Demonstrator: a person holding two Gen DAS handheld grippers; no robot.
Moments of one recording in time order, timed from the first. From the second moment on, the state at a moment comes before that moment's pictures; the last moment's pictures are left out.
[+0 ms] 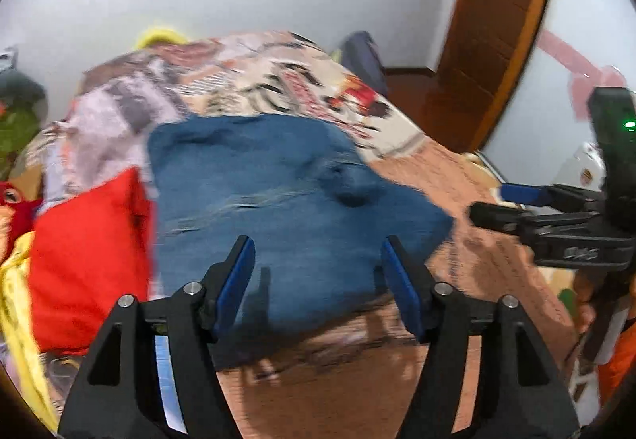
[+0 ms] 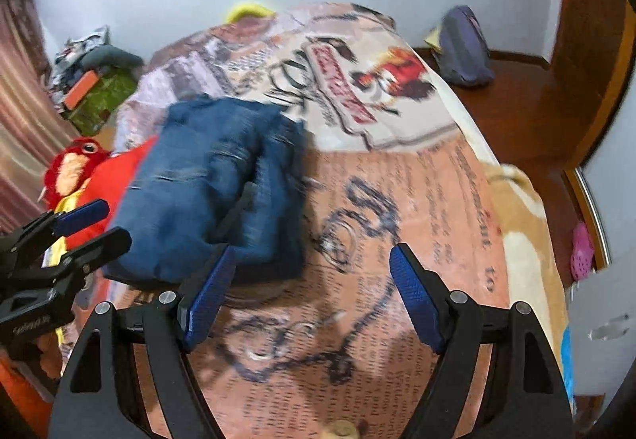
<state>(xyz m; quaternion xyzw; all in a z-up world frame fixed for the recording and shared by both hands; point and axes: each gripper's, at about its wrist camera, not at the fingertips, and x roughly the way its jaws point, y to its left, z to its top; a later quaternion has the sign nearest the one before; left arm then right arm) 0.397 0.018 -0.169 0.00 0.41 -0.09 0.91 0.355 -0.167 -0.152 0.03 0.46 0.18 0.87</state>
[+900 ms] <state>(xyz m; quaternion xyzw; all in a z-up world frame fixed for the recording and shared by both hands) 0.384 0.091 -0.246 -0.04 0.45 -0.01 0.89 0.374 -0.143 -0.224 0.02 0.50 0.19 0.84</state>
